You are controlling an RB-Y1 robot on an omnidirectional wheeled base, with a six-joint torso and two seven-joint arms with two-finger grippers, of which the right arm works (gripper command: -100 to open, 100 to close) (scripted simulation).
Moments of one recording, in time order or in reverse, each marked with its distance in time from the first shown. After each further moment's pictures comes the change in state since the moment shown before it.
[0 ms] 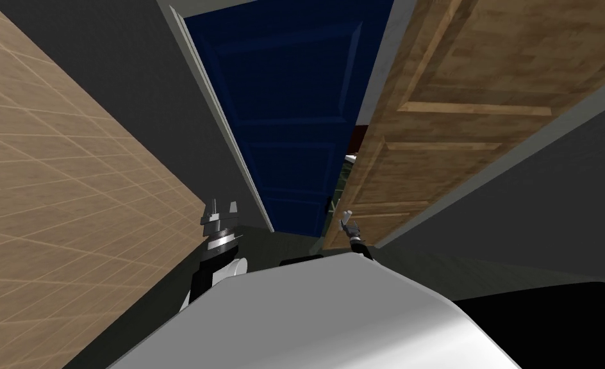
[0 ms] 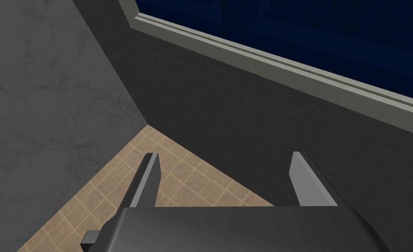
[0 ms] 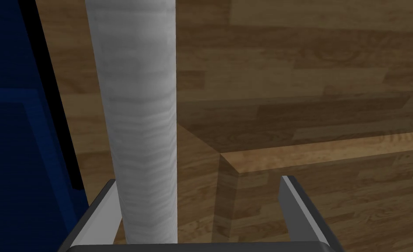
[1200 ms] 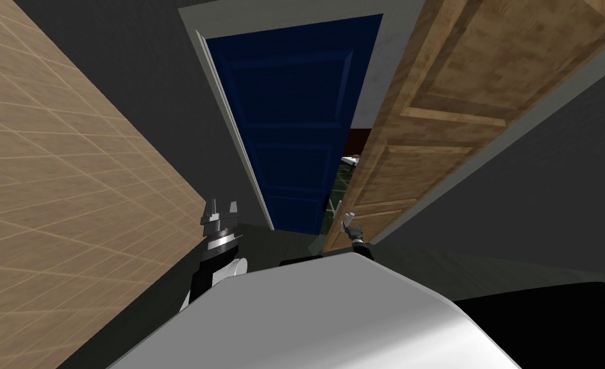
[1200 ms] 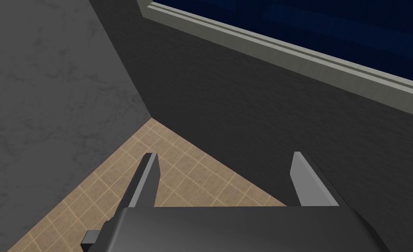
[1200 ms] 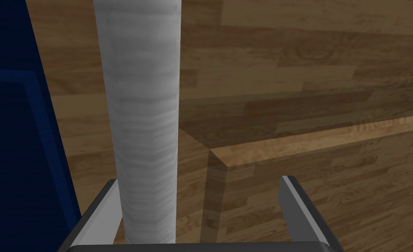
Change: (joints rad) arm 0.000 -0.002 -0.008 0.056 -0.003 -0.017 -0.011
